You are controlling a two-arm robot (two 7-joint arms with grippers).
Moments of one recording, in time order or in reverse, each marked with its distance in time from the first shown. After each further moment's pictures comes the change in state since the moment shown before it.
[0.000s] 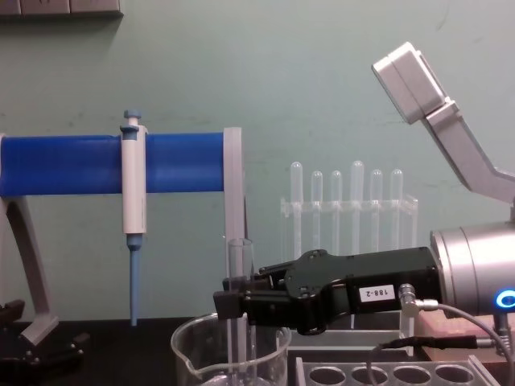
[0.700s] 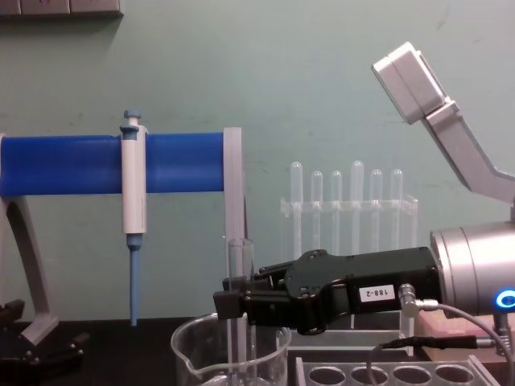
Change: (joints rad) left arm 0.000 0.000 0.000 0.000 0.000 0.000 0.000; right arm 0.000 0.000 0.000 0.000 0.000 0.000 0.000
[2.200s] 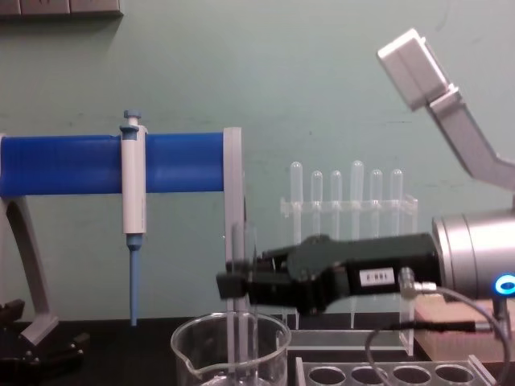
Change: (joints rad) left arm 0.000 0.000 0.000 0.000 0.000 0.000 0.000; right arm 0.001 -0.001 0.016 -0.009 -0.004 -0.006 -0.017
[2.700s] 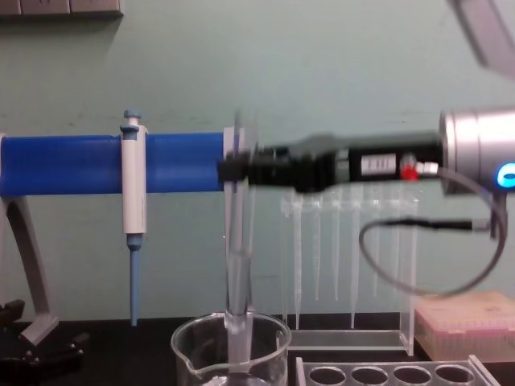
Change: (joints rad) left arm 0.000 0.000 0.000 0.000 0.000 0.000 0.000; right arm 0.048 0.019 0.068 -0.103 0.059 0.058 -0.024
